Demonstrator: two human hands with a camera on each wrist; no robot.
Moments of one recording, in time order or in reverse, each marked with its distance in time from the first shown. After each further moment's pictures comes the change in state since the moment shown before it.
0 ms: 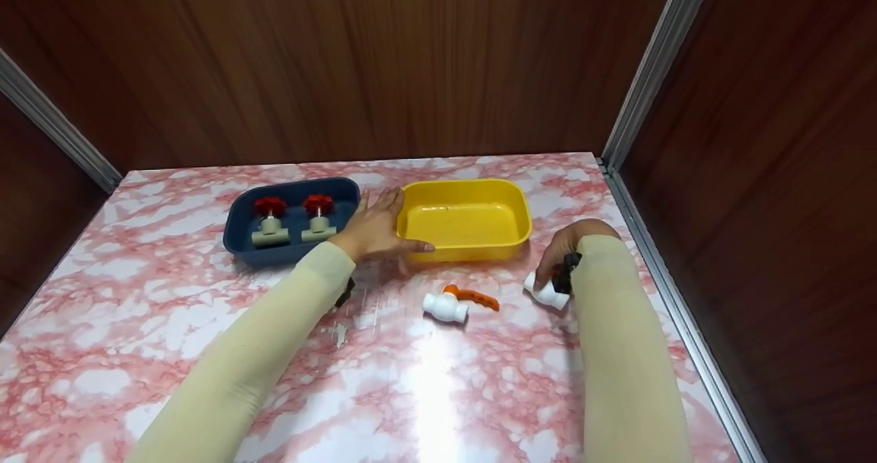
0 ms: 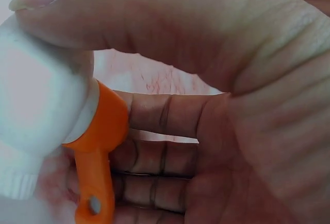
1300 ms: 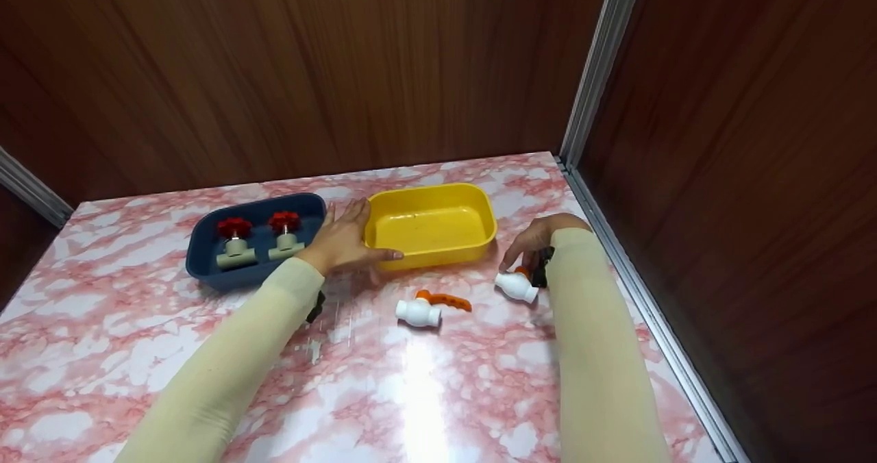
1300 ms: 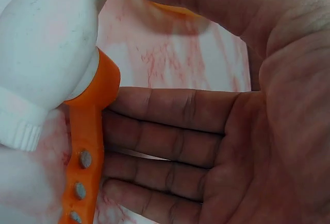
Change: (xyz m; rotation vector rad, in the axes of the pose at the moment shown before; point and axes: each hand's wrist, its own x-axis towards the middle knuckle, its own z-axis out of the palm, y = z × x) left_hand 0.004 -0.001 0.001 0.000 -0.003 0.012; right_hand -0.001 0.023 -0.003 0.073 0.161 -0.016
